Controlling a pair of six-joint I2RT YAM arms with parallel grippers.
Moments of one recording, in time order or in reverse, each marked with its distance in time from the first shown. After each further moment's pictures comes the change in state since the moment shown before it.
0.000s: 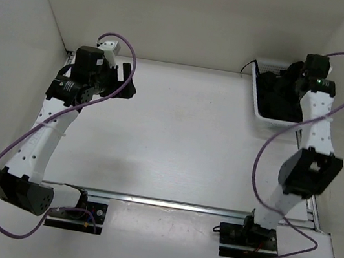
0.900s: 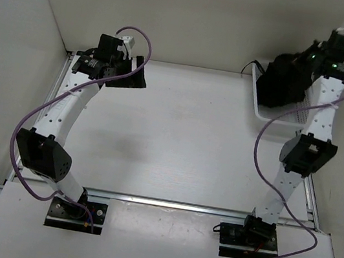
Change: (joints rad) left arm -0.006 0.314 0.180 -0.009 0.023 -0.021; right arm -0.134 0.546 0.668 0.001 -0.359 0.108
